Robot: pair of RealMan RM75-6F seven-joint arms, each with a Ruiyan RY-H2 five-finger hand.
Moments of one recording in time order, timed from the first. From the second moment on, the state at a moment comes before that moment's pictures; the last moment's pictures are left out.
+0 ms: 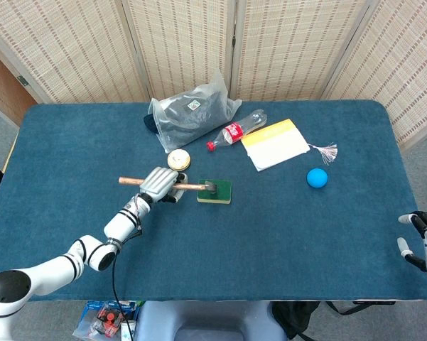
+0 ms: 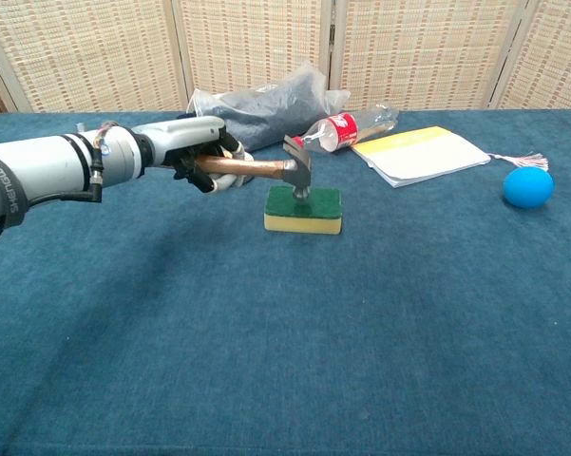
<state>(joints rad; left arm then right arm) -0.99 -1.69 -0.21 -0.98 1.30 0.70 -0.25 0.02 -1.03 0.09 -1.64 -1.46 1.54 -0.07</state>
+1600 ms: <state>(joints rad) -0.92 -1.50 -0.18 -1.13 1.18 0.60 -0.22 0.02 -1.03 0.09 -1.63 -1.47 1.54 -0.05</state>
